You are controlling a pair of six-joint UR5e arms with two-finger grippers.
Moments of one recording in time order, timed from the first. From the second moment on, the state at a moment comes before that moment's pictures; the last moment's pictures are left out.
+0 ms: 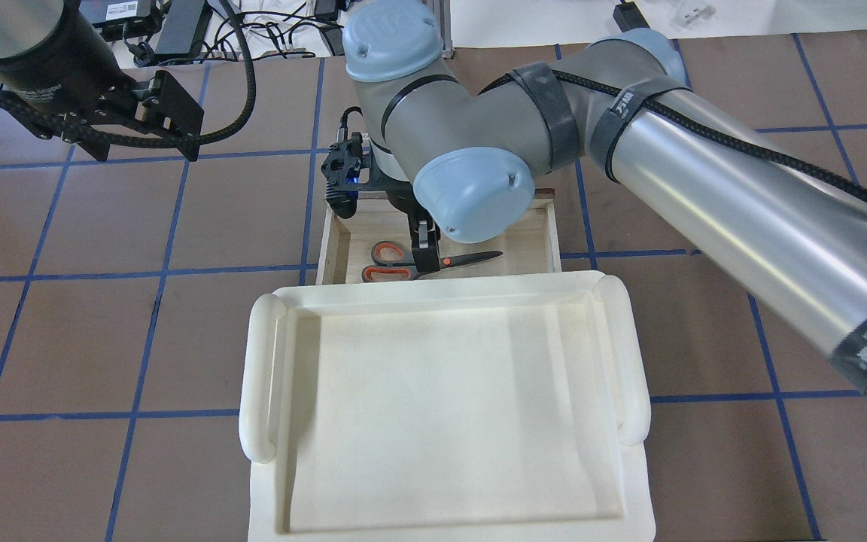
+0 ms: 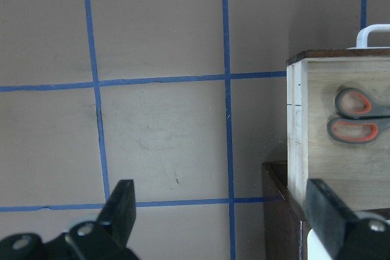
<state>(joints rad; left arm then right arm) -1.50 -1.51 -1.52 -1.58 1.58 0.11 2.02 -1.25 1.49 -1.80 -1.59 -1.12</state>
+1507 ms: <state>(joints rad) -1.83 -1.94 -1.31 -1.25 1.63 -0.24 1.59 -1.44 1.50 -1.79 -1.58 -0.11</state>
